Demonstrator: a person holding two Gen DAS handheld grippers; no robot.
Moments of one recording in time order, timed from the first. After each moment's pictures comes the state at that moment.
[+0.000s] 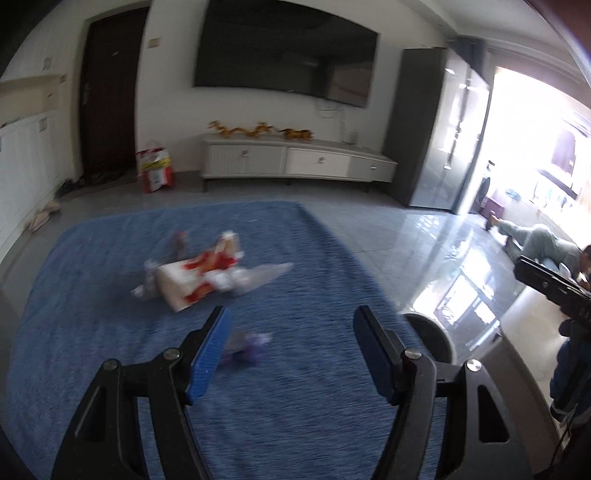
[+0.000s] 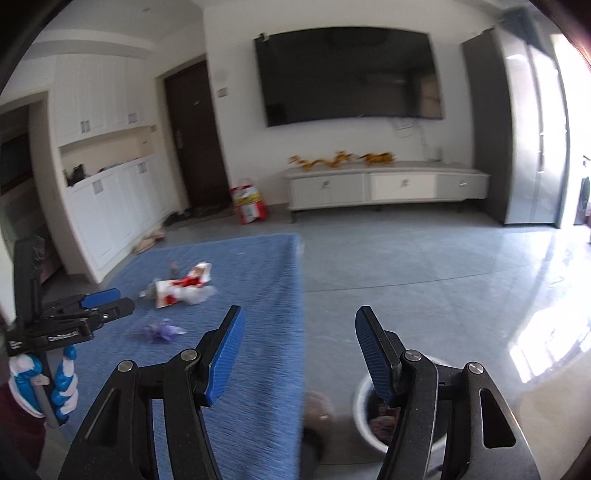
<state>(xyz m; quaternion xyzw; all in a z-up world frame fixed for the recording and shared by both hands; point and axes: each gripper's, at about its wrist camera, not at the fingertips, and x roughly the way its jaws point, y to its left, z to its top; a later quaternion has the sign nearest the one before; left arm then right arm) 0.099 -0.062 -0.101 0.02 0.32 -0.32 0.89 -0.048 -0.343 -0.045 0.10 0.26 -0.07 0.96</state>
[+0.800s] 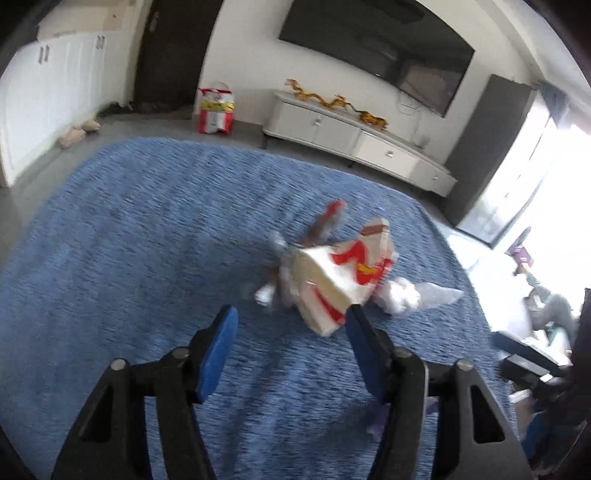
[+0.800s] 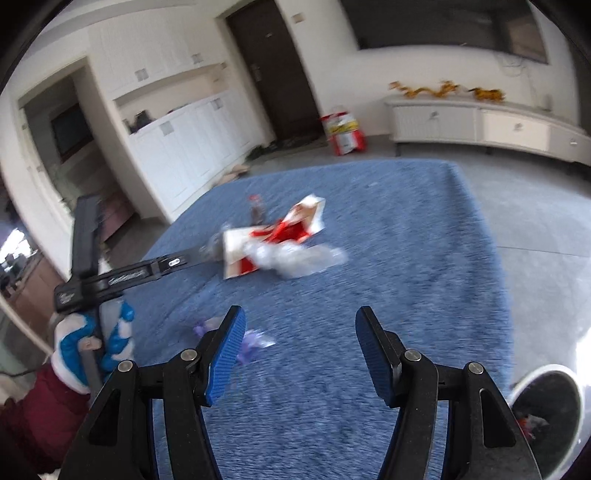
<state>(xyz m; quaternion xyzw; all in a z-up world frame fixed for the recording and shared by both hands) 0.244 0.002 -0.183 -0.08 0.40 -0.26 0.87 0.131 -0.259 -0.138 0.12 0.37 0.13 0.91</state>
